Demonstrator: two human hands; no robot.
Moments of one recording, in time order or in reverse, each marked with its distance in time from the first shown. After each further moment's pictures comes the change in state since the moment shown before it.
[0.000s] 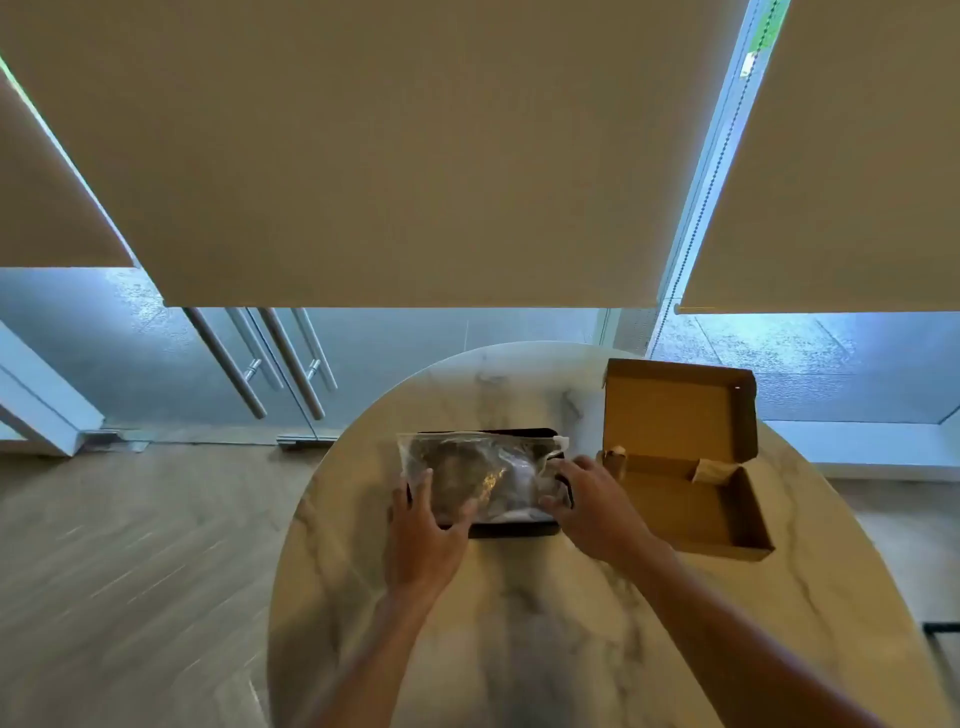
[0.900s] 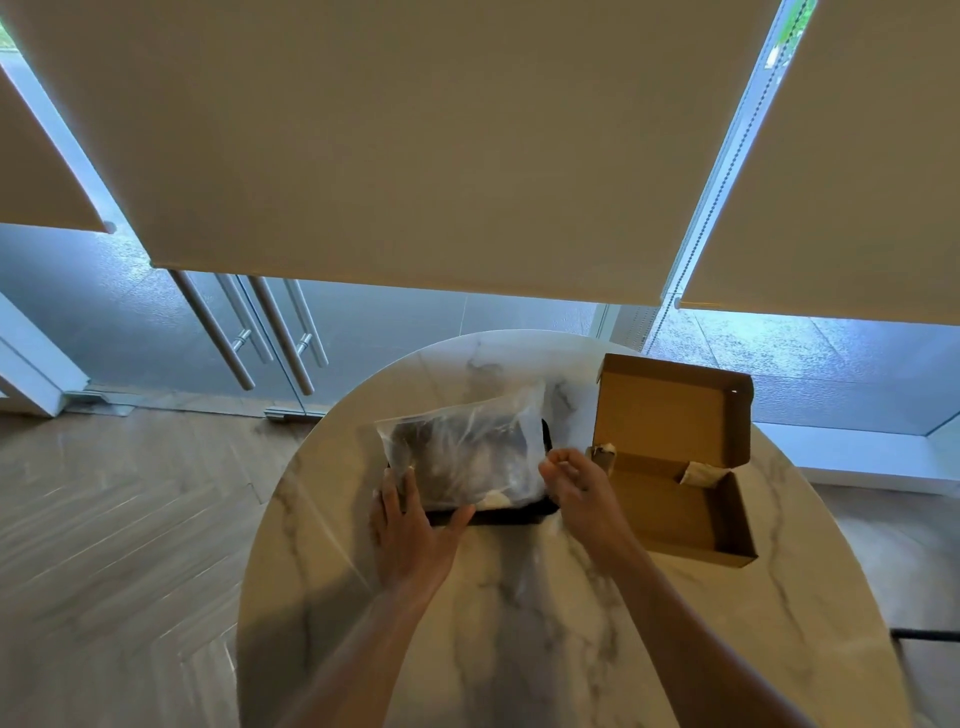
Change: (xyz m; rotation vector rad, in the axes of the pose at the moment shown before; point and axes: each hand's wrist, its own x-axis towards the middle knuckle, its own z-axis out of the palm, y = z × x) left_hand -0.003 -0.009 0.033 0.107 -0.024 -0.070; right_hand 0.006 0.011 0.011 0.906 0.059 0.196
